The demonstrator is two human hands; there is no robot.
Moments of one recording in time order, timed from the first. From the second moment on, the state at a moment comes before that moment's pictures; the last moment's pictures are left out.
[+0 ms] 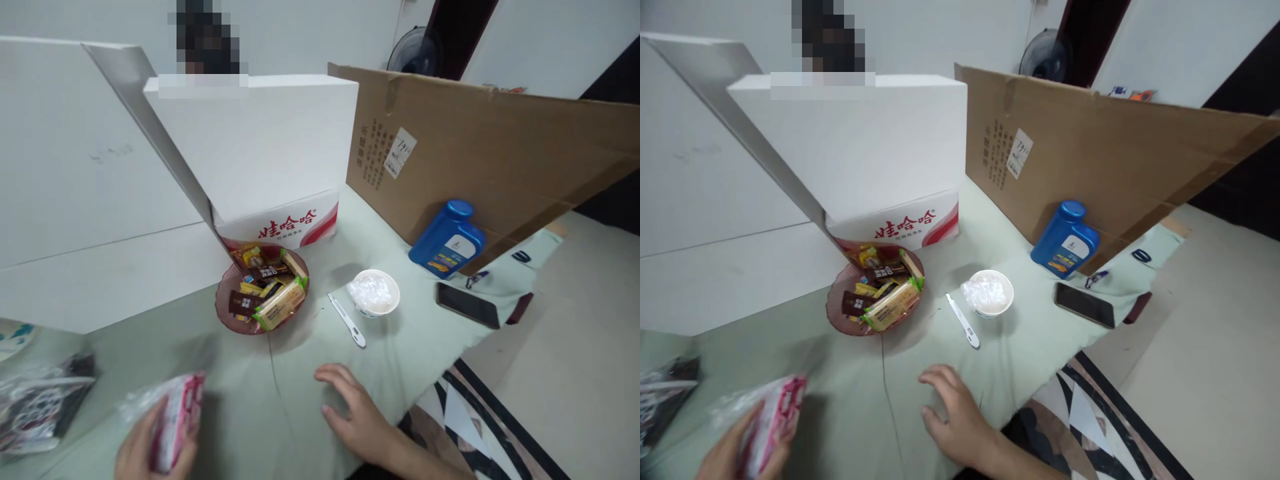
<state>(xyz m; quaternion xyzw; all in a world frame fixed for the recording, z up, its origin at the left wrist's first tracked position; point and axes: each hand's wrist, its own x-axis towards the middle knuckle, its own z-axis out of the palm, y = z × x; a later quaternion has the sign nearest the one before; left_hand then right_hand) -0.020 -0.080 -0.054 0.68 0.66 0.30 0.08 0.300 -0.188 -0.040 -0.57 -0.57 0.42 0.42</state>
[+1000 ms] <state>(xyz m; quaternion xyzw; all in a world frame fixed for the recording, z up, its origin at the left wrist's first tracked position) 0.054 -0.198 -0.067 0.66 0.60 0.33 0.29 0.311 -0.185 -0.038 -0.50 -0.74 0.37 0.25</state>
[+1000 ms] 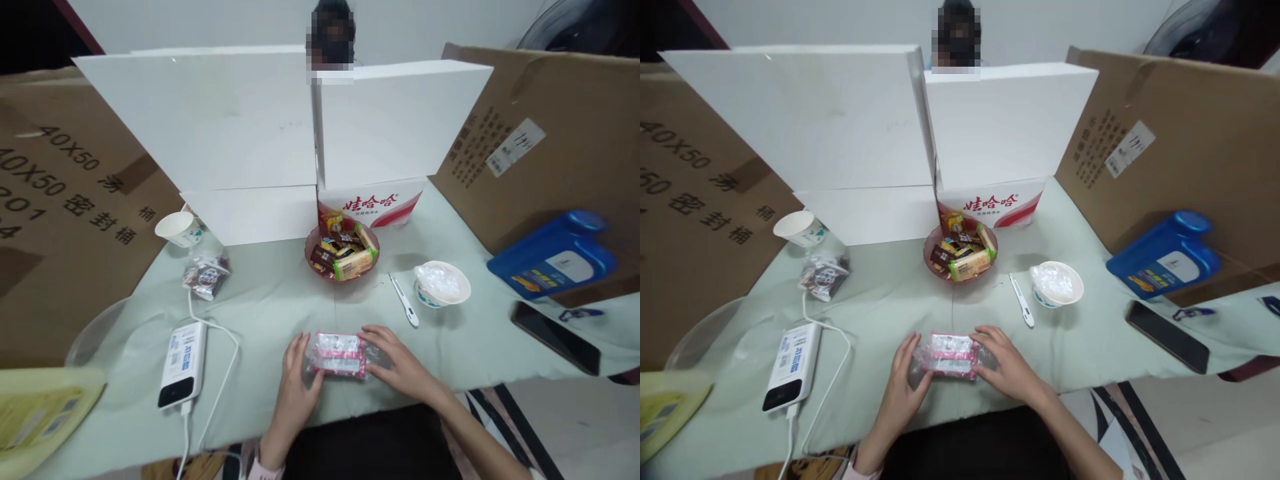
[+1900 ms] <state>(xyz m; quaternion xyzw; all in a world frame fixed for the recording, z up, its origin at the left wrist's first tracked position) 0.035 -0.188 -0.042 0.45 0.72 0.49 0.18 0.270 -0.102 -0.029 -0.62 -0.71 0.28 0.18</state>
